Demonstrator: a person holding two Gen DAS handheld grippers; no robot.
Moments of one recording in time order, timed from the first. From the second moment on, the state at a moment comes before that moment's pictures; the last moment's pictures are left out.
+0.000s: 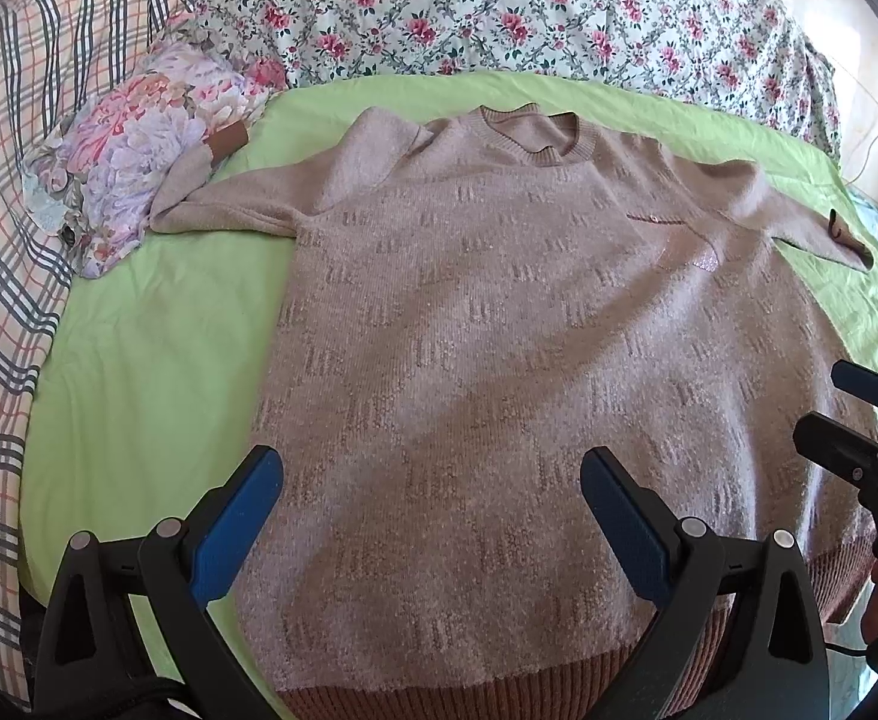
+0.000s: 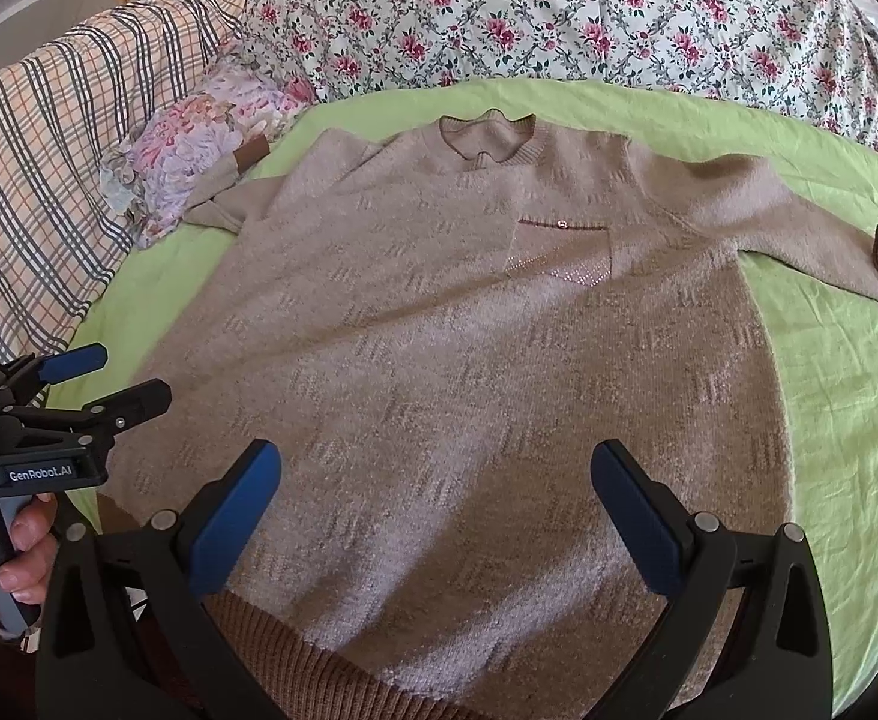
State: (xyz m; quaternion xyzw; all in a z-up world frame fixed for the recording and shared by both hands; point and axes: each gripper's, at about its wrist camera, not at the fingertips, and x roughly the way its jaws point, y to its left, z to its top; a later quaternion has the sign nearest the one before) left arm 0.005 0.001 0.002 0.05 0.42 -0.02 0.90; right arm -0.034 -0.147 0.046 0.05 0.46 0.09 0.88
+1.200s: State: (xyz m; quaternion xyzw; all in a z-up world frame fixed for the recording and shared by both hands) left arm 0.102 -0.028 0.009 0.04 0.46 -0.04 0.88; right arm 0.040 -0.430 0.086 0.04 0.38 -0.16 0.91
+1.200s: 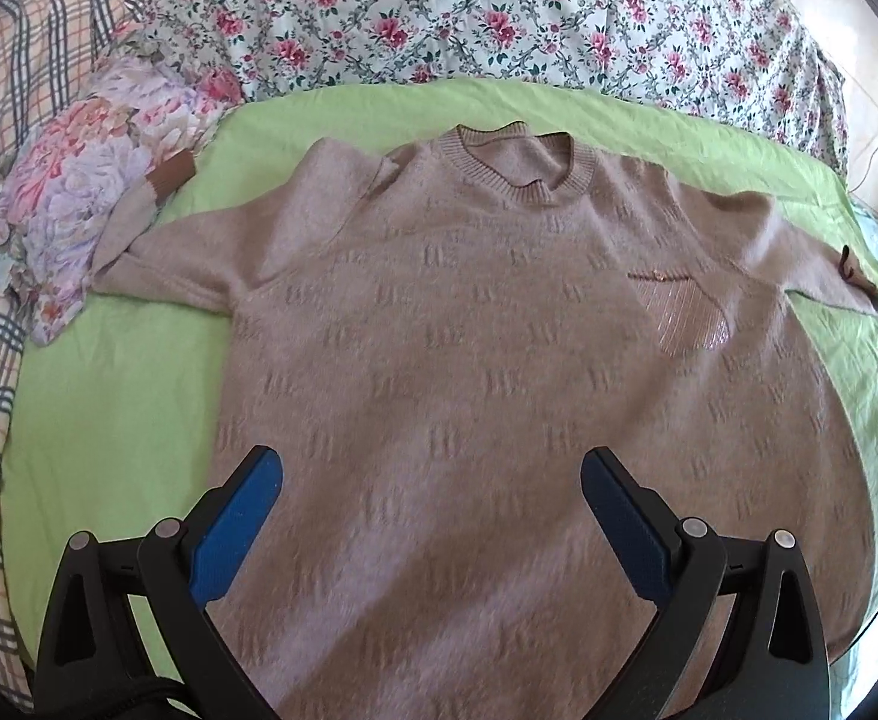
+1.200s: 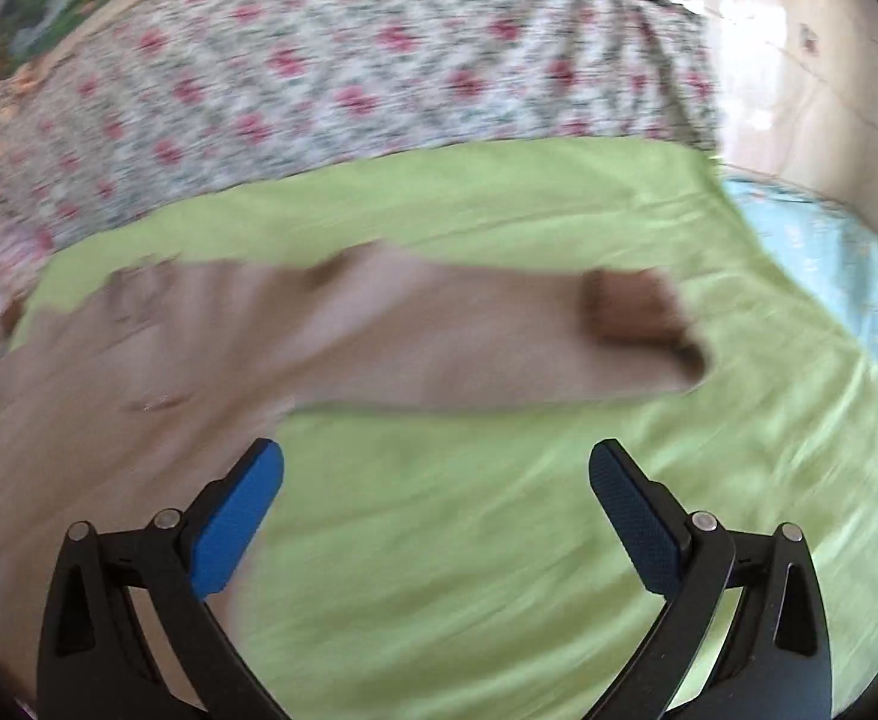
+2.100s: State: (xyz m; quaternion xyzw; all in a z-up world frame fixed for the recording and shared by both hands) left arm 0.140 -0.045 -0.012 0.03 0.49 -0.05 0.87; right arm 0.132 -0.417 0.051 0.15 0.43 -0.02 0.89
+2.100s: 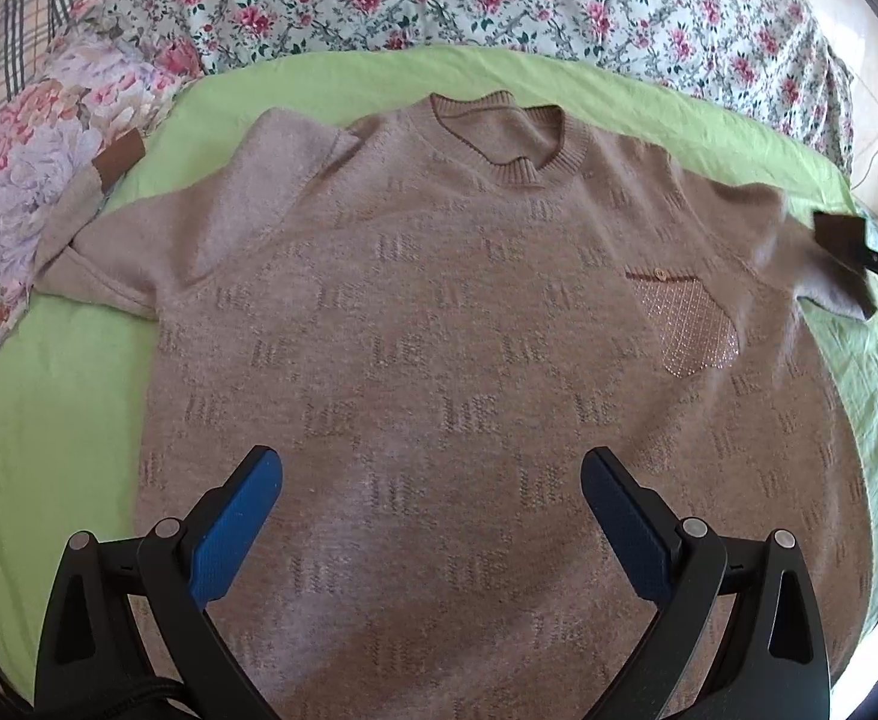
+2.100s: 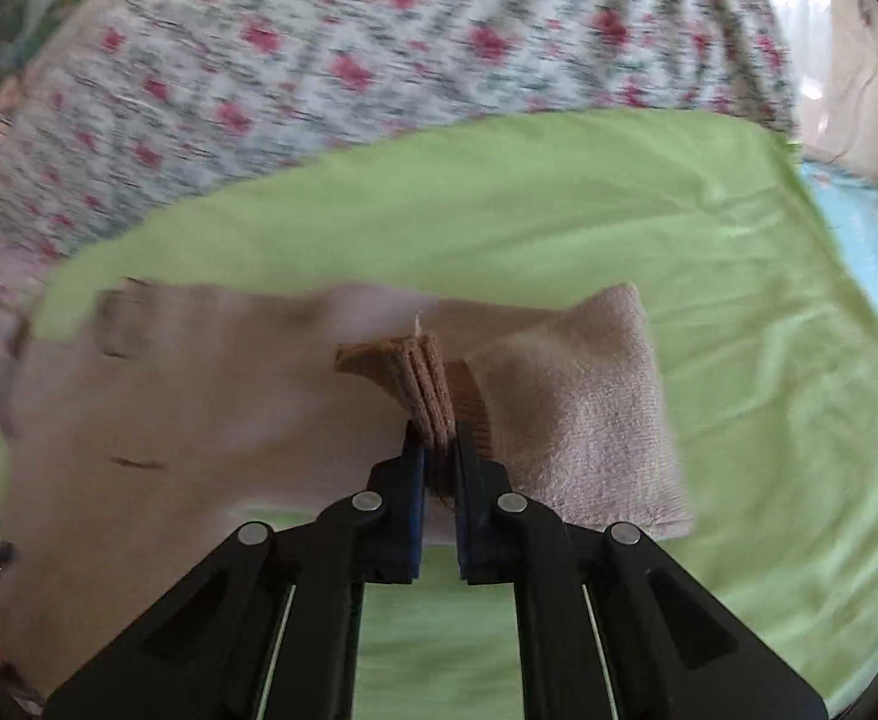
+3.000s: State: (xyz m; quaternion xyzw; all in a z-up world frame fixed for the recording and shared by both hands) left arm 0.223 0.010 -0.032 -0.11 0.50 -0.14 0.85; right arm 0.246 -0.134 -0.007 0.27 0.49 0.24 0.79
